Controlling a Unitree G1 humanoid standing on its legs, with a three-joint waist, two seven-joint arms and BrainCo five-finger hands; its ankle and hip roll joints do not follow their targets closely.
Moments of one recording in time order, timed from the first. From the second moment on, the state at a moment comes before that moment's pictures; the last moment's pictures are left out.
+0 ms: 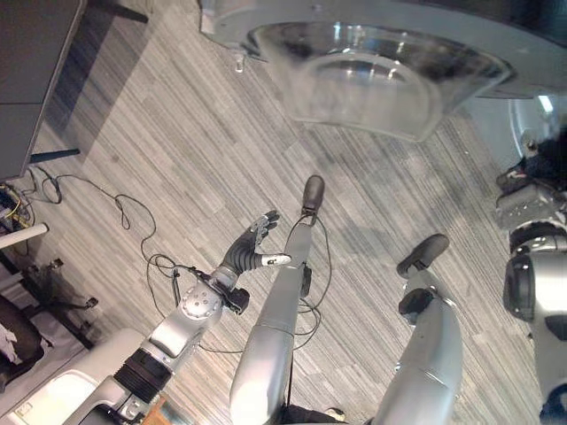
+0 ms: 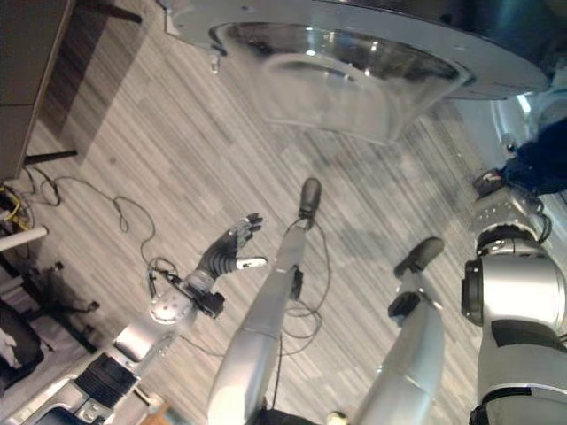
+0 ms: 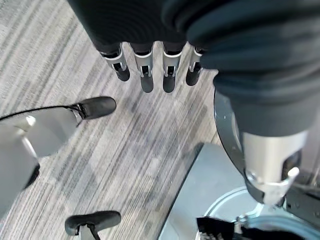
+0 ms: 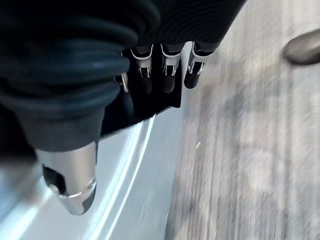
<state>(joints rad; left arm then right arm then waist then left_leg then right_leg) -0.26 0.53 -0.51 0.02 -0.43 -0.06 0.06 -1.11 -0.65 -0.01 1.51 1.01 -0.12 -0.24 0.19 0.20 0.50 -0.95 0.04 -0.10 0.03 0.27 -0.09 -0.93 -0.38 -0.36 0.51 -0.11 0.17</state>
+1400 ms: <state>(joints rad) -0.27 0.51 -0.48 -0.06 -0.46 -0.09 0.11 -1.24 -0.65 -0.01 1.51 1.07 -0.15 -0.30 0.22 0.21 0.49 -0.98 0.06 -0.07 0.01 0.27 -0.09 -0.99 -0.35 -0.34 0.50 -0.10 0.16</state>
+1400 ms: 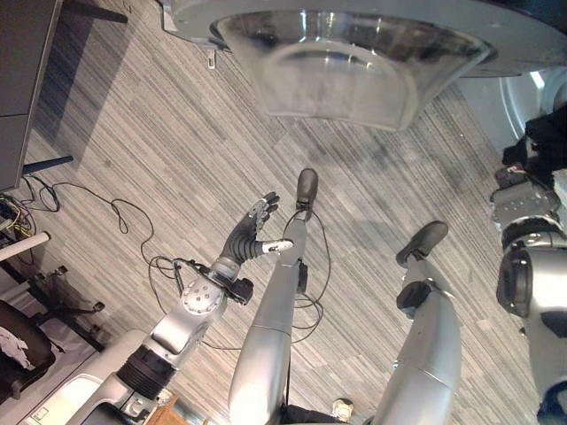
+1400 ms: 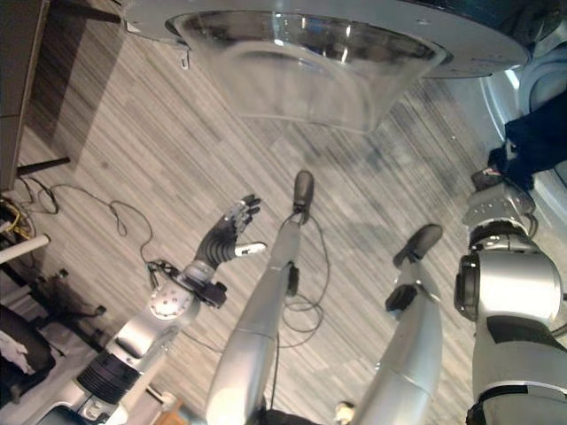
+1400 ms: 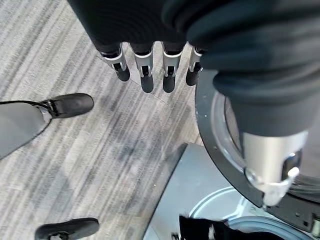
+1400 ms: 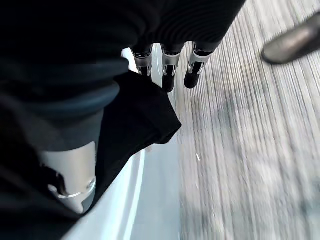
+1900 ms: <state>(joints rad) -0.27 0.51 -0.48 -0.06 -0.46 -0.09 0.11 -1.28 -0.68 0.03 1.48 1.03 -0.15 -0.30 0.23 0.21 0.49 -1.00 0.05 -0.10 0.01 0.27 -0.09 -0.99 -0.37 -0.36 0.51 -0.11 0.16</state>
